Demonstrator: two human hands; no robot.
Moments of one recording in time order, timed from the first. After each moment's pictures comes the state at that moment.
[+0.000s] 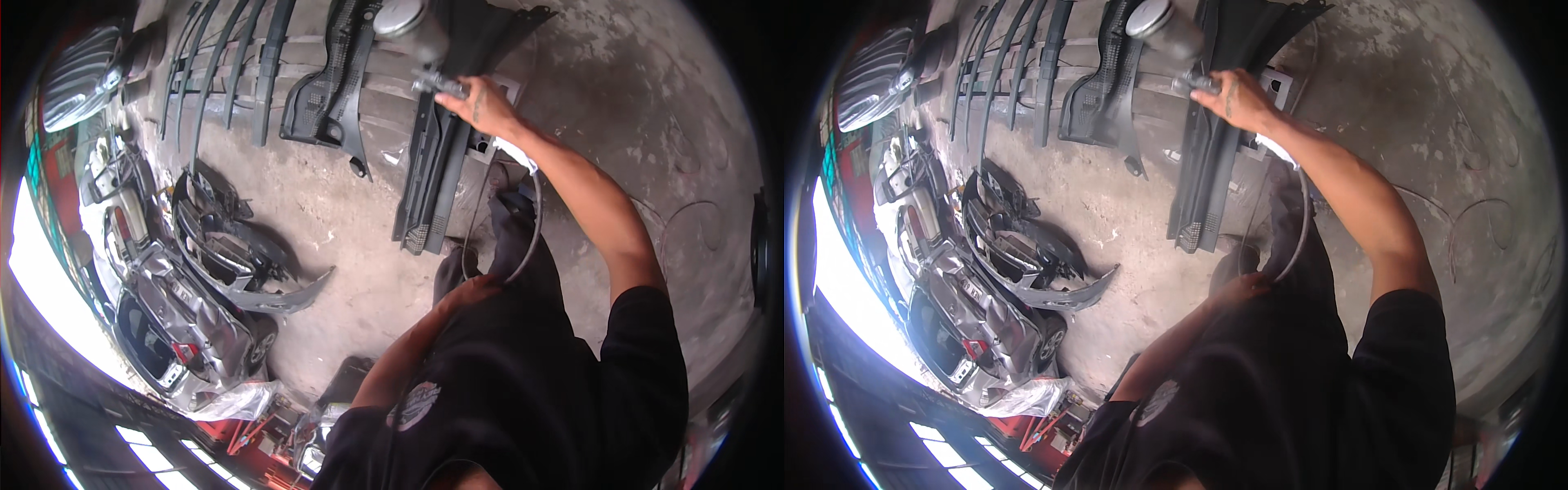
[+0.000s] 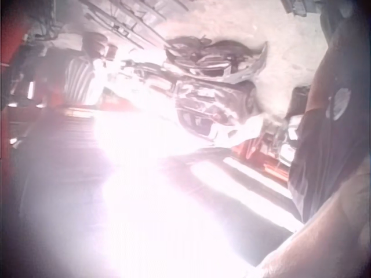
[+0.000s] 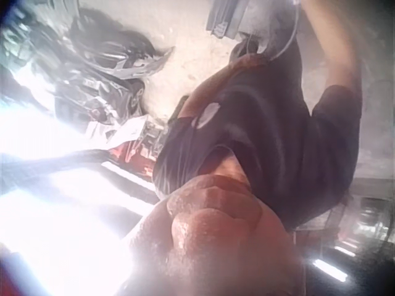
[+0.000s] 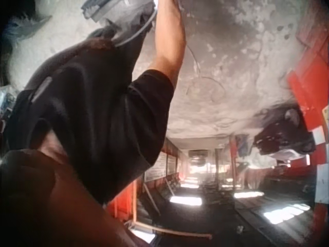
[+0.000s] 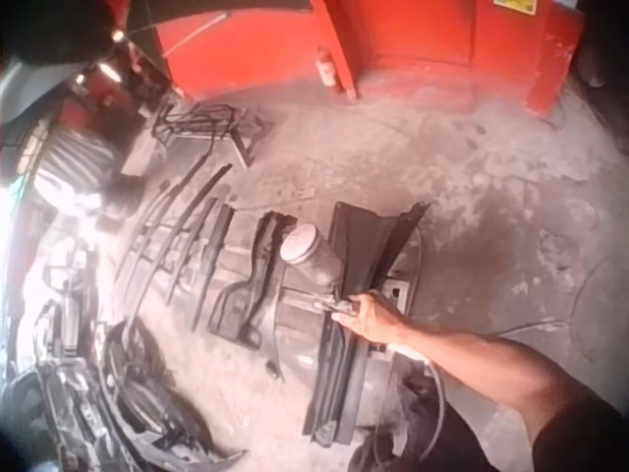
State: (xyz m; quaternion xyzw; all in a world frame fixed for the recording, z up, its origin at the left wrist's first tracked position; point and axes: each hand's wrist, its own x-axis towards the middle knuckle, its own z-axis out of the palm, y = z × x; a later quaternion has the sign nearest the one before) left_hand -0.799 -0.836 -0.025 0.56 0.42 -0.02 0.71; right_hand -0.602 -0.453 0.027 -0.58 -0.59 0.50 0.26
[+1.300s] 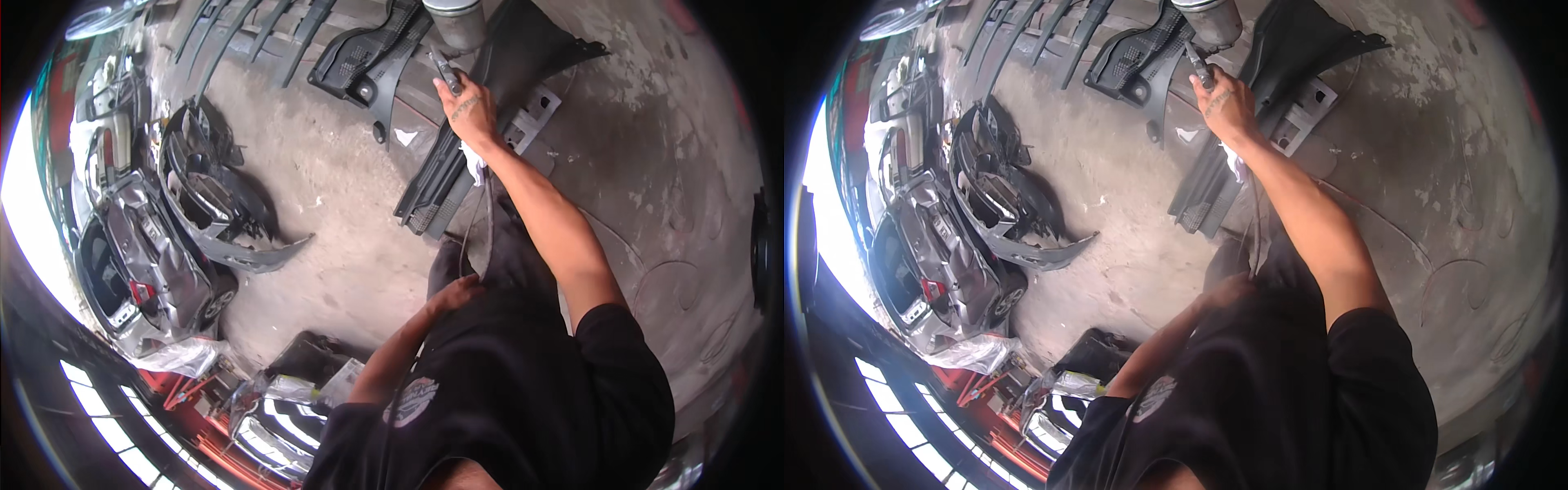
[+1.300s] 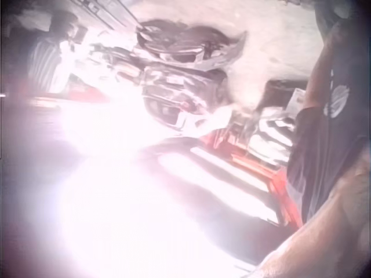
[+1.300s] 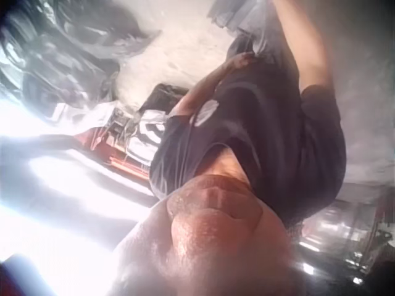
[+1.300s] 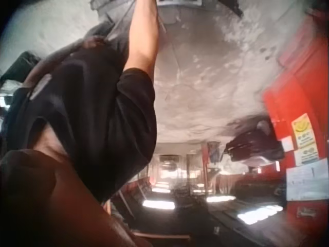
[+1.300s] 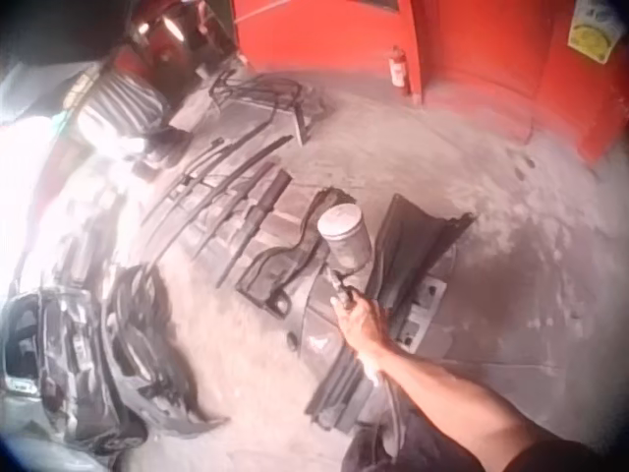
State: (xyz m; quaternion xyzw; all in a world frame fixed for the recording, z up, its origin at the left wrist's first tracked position) left_hand -0.834 -0.936 -0.073 0.59 0.44 0.06 0.68; right_hand -0.742 -0.487 0.047 -0.61 -0.58 0.42 0.33
